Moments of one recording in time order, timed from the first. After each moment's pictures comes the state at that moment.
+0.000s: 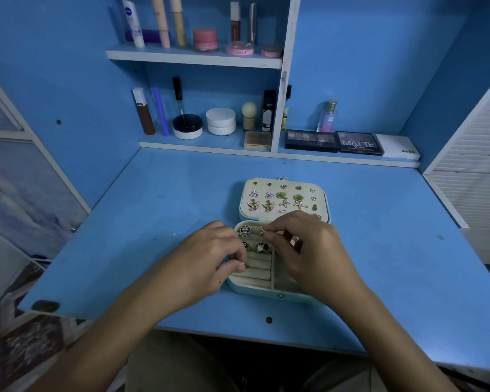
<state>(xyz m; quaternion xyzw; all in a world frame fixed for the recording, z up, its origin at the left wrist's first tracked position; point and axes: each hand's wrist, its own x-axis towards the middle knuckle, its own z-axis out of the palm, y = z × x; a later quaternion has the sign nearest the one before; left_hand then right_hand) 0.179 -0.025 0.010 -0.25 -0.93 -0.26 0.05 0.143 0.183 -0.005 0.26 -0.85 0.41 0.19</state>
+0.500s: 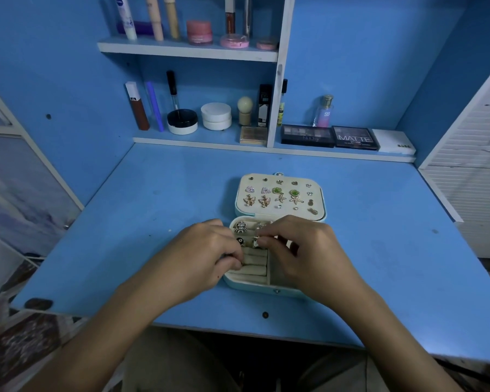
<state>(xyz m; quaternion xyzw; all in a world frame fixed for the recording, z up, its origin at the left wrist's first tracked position) 0.177 -0.022 0.016 -0.26 -0.94 -0.22 0.05 0.150 0.188 -0.004 0.29 -0.85 0.40 0.16</state>
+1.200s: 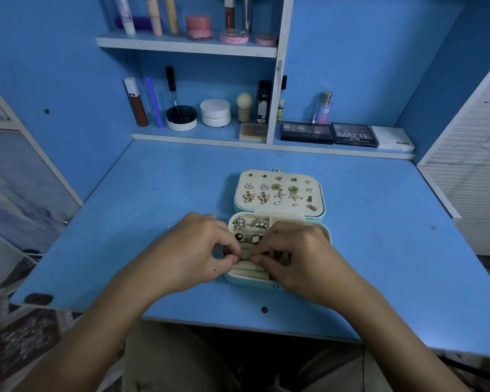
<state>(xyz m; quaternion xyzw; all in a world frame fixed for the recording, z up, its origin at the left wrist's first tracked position) 0.179 -0.025 0.027 -0.21 -0.95 -0.24 0.00 0.153 0.192 -0.004 0.36 -0.85 0.36 0.08</state>
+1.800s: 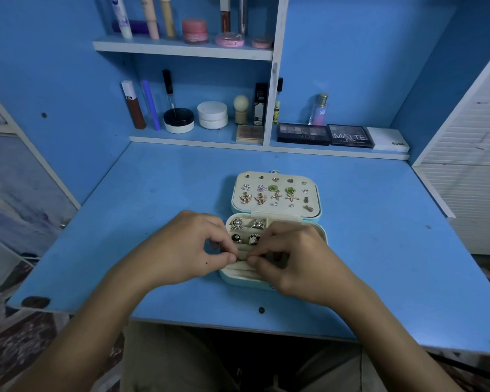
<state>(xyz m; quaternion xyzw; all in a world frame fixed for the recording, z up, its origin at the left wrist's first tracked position) 0.174 -0.029 0.029 -0.18 -0.93 -0.30 -0.03 0.157 0.193 -0.002 0.35 -0.85 0.39 0.05</state>
